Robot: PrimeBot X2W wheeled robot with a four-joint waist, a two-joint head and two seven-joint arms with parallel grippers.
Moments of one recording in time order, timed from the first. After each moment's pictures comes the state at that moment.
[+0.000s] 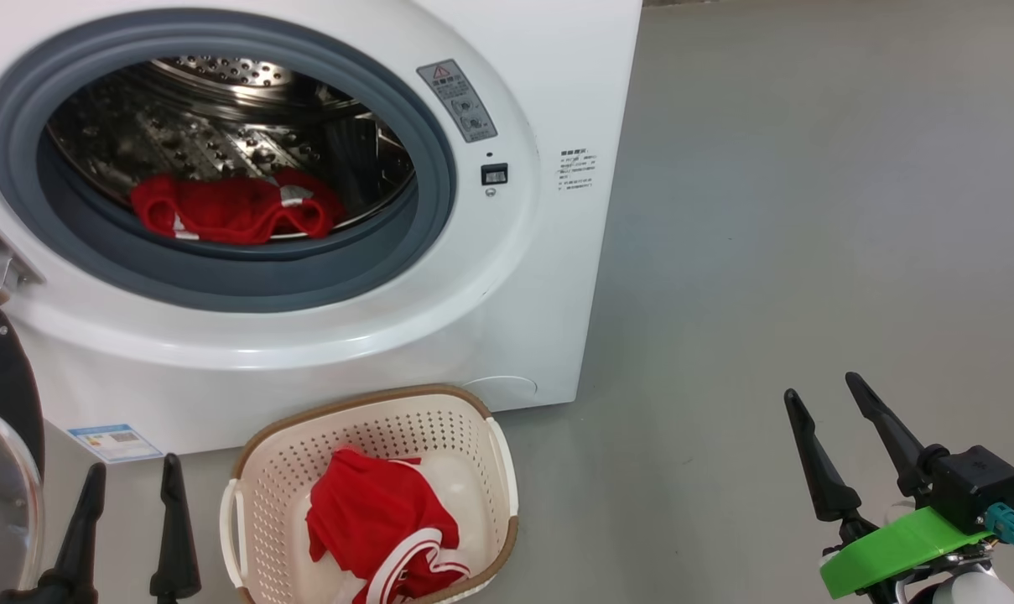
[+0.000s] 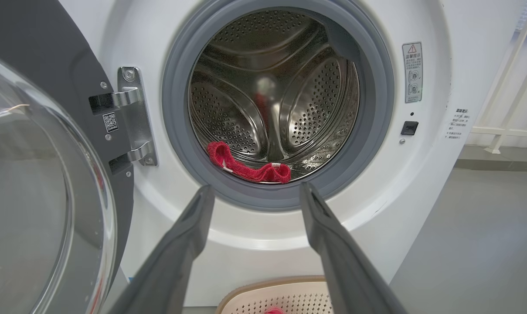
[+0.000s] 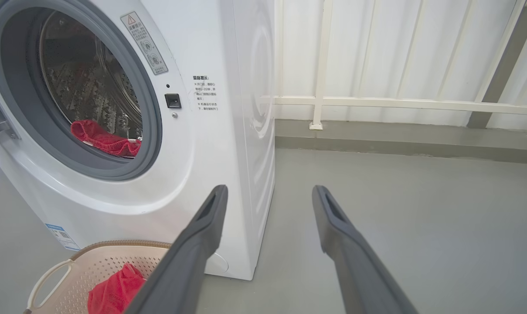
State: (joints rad) left arm 0.06 0.04 0.12 0.03 -0.18 -0.11 -0.25; right arm -0.08 -0.22 0.06 0.14 0.25 0.13 -0.26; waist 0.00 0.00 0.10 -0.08
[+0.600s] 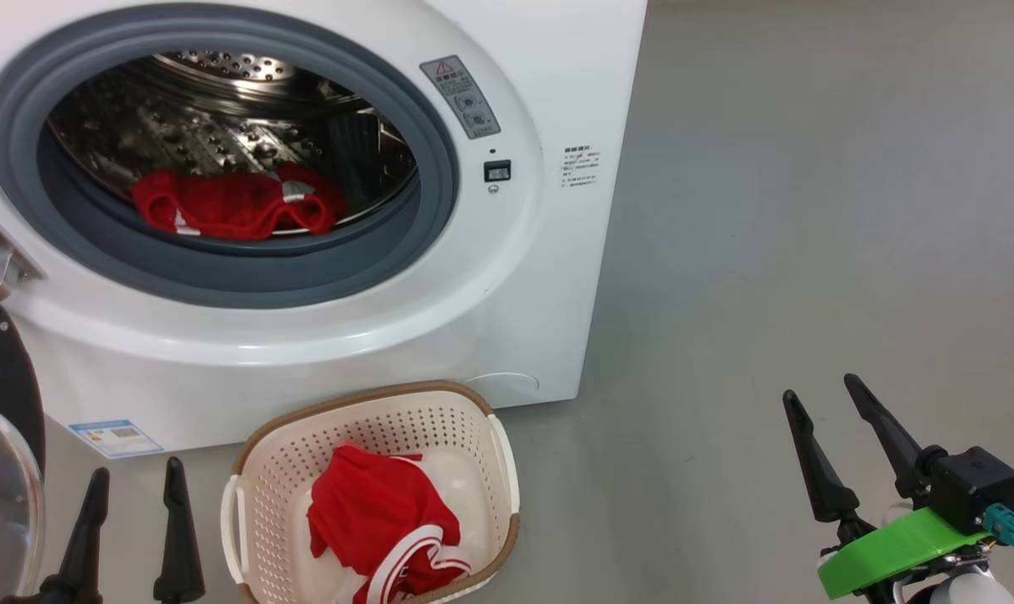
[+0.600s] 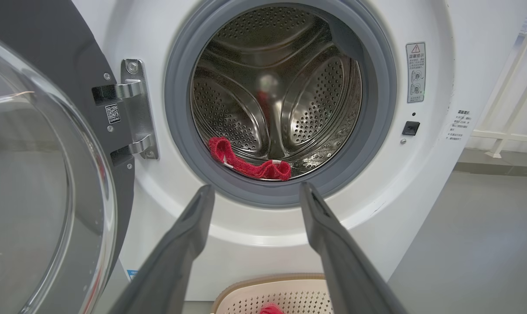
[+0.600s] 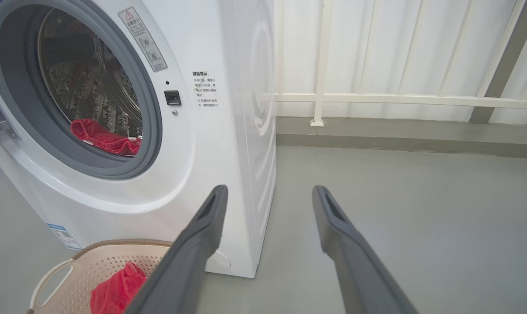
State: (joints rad) left arm 0.08 0.04 0.10 0.01 -0.21 -0.09 -0.25; right arm -0.08 -0.21 0.05 0.15 0.25 0.13 -0.26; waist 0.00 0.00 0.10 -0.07
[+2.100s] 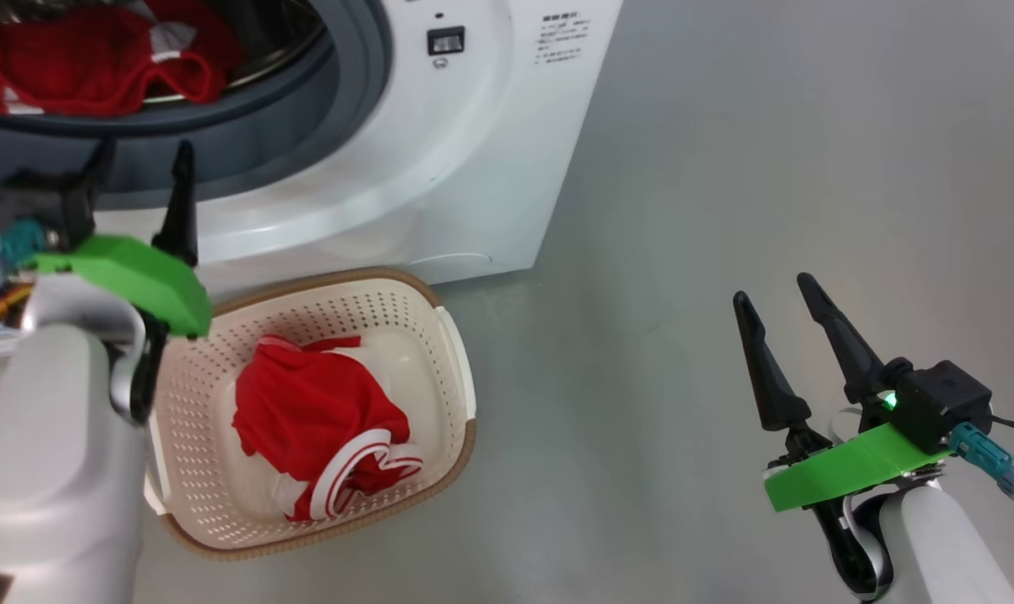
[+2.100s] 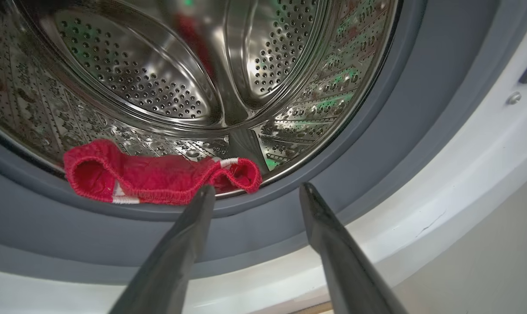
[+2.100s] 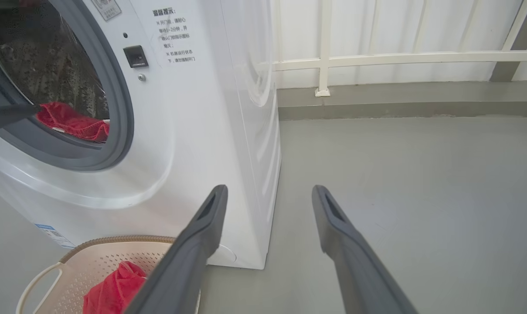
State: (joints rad) left arm -0.74 0.15 -0.07 0.58 -0.14 -0.12 -0.05; right arm -0.25 -0.13 0.09 0.13 0.25 0.13 -0.26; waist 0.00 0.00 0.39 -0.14
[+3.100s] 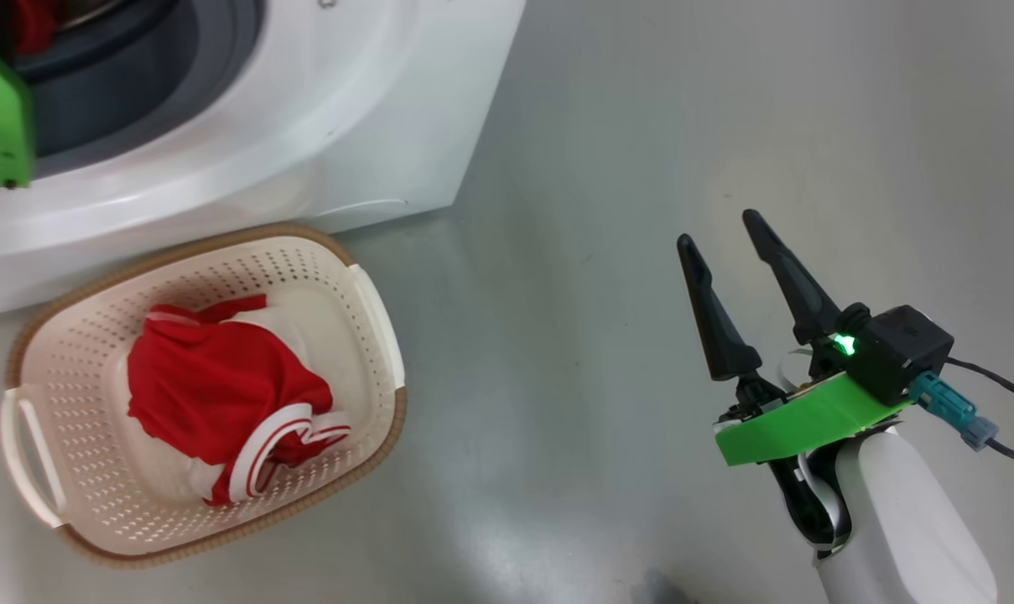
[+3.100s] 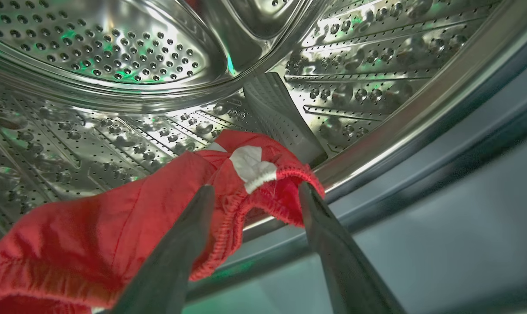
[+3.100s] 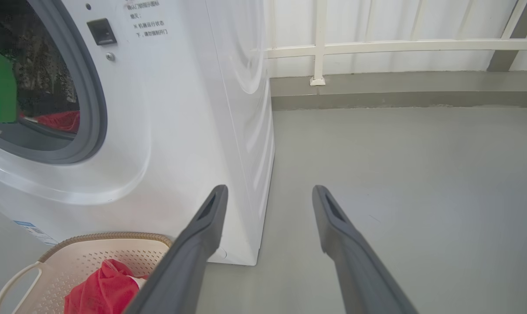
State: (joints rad) left arm -1.30 0.32 -0.24 1.14 0.03 -0.12 0.07; right arm -0.37 -0.10 0.17 0.13 0.26 0.13 -0.26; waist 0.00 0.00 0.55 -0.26
